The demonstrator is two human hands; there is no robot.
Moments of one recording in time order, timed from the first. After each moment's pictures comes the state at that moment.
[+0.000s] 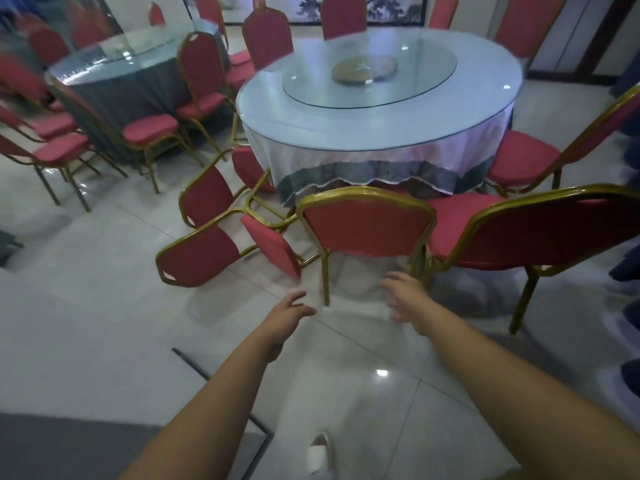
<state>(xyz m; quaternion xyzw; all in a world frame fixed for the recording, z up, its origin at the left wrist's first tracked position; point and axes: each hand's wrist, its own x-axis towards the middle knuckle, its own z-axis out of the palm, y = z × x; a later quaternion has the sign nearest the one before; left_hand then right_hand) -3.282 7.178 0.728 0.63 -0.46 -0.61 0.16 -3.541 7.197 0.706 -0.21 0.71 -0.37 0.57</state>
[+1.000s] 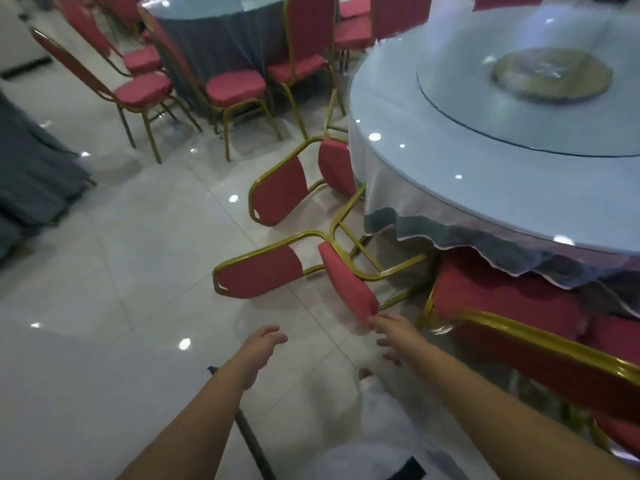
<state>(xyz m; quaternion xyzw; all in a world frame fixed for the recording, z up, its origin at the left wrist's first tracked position) -3.045 6.804 0.663 0.77 -0.26 -0.56 0.15 -3.331 6.762 0.648 -0.34 0.66 -0.18 0.64</state>
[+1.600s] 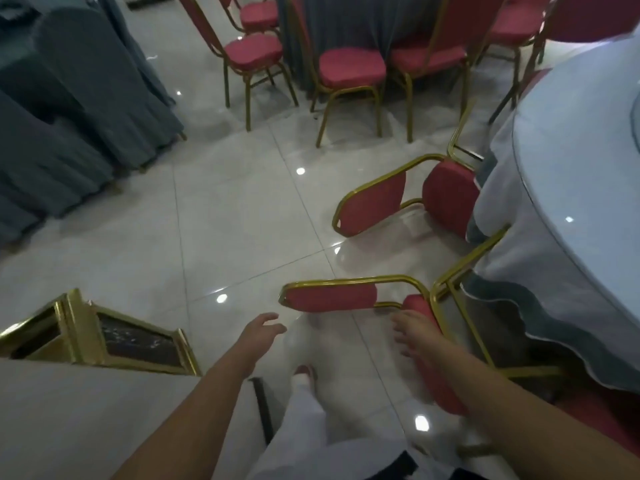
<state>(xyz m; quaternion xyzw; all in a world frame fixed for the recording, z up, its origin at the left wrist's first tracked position) -2.786 6.654 0.662 0.82 -0.14 -0.50 0.25 -3.081 6.514 0.603 -0.40 0.62 -0.08 0.66</state>
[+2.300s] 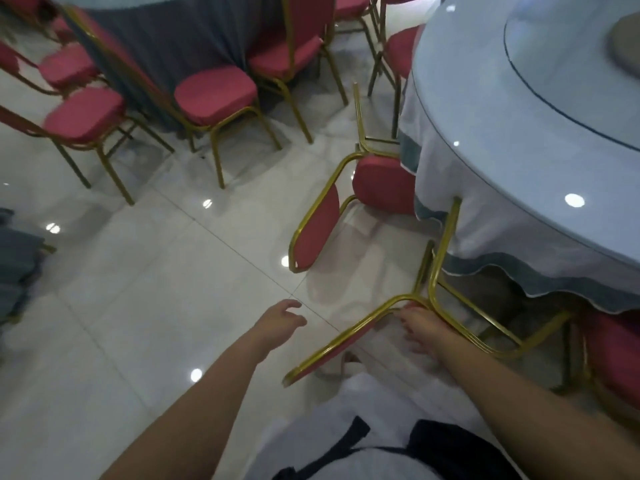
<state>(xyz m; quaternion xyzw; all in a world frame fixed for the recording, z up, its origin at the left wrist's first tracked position) -2.683 6.333 0.681 0.71 -0.44 -0.55 0.01 -2.980 6.377 0.592 -0.18 0.75 -0.17 0.62</state>
